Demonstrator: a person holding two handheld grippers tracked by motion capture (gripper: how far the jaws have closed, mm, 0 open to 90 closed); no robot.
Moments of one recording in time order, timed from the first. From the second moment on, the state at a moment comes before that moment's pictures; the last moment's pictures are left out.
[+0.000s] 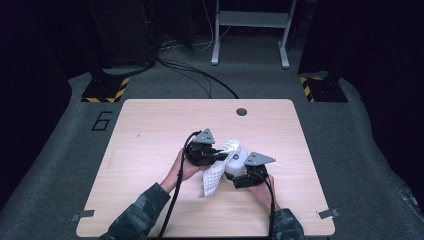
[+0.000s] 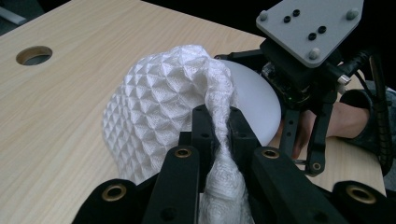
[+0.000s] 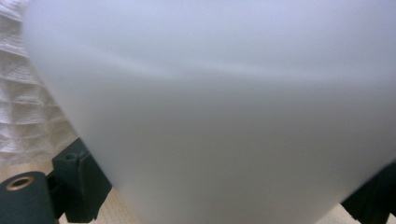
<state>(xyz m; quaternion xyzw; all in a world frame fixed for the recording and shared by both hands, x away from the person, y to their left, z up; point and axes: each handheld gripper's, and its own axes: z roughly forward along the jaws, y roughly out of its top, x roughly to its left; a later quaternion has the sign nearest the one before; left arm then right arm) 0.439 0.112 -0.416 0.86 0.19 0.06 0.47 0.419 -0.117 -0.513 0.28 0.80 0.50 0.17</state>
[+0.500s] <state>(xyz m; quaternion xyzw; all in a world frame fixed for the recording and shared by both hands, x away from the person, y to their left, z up) 0.441 0.124 -0.433 0.85 0.22 0.05 0.47 0.419 -0.117 -0.513 0.29 0.80 0.50 0.17</state>
